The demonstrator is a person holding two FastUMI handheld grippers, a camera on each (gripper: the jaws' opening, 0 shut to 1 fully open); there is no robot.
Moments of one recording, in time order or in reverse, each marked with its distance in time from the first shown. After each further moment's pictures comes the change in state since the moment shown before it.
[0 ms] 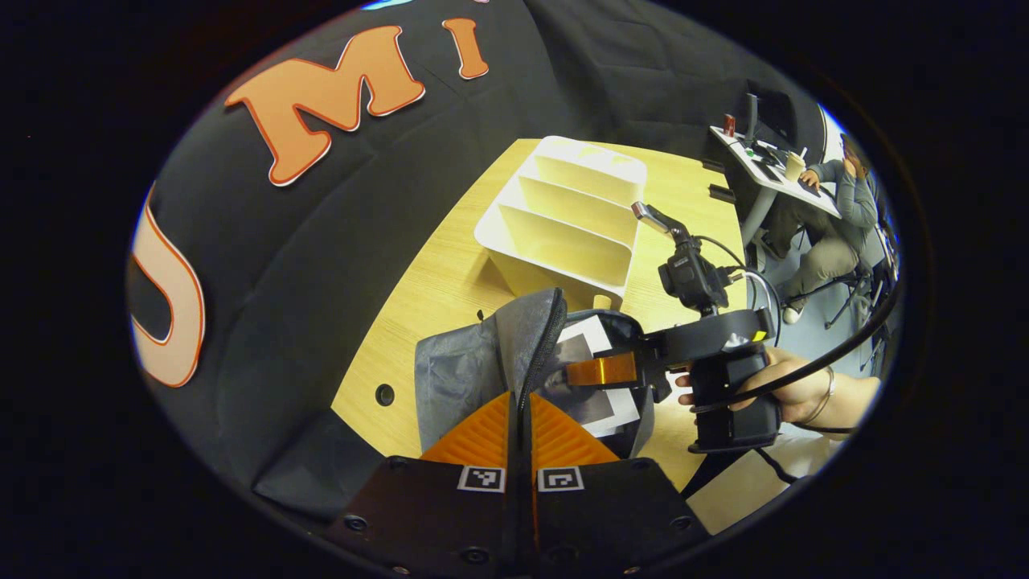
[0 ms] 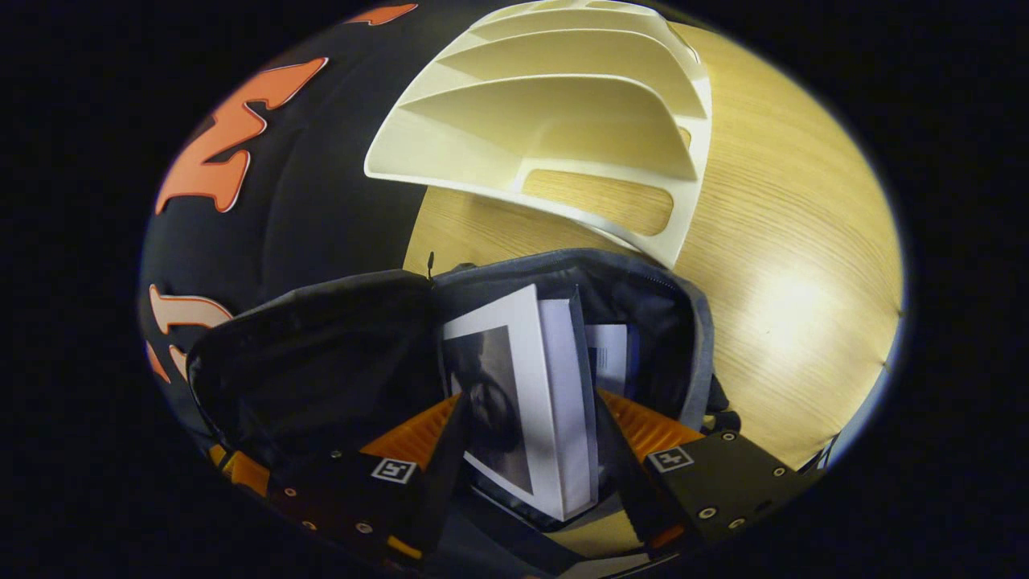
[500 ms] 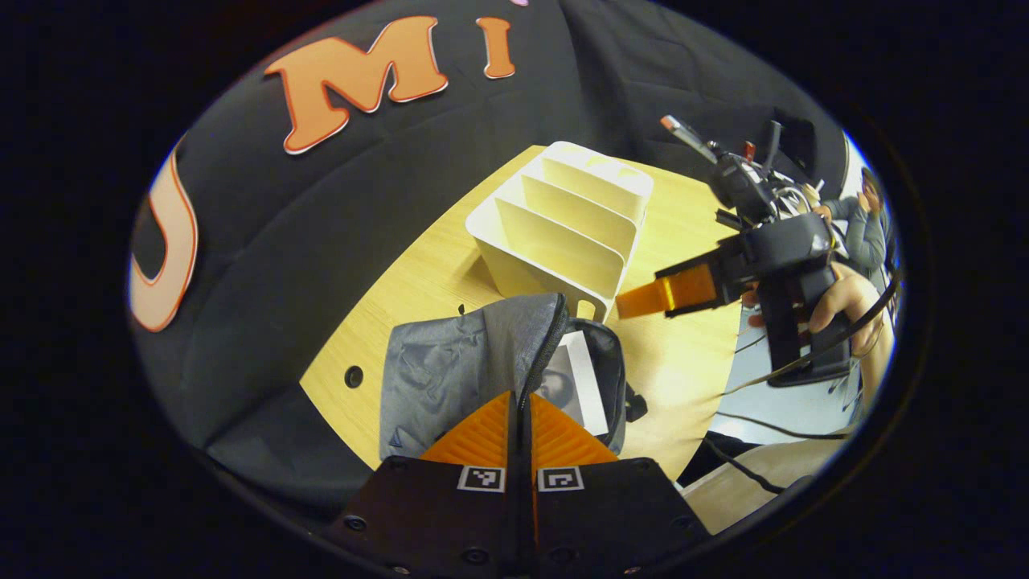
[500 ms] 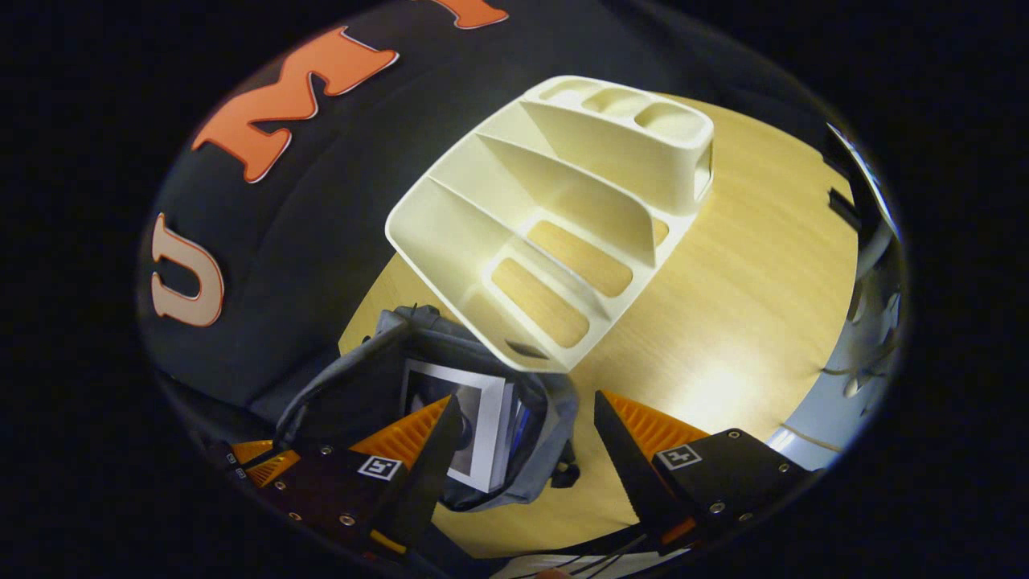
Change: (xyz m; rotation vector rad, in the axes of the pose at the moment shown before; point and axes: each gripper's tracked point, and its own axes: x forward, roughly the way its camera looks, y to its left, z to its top) left arm 0.017 -0.038 -0.016 -0.181 -0.046 0.012; right arm -0.099 -0.038 0.106 -0.383 -0.140 -0.184
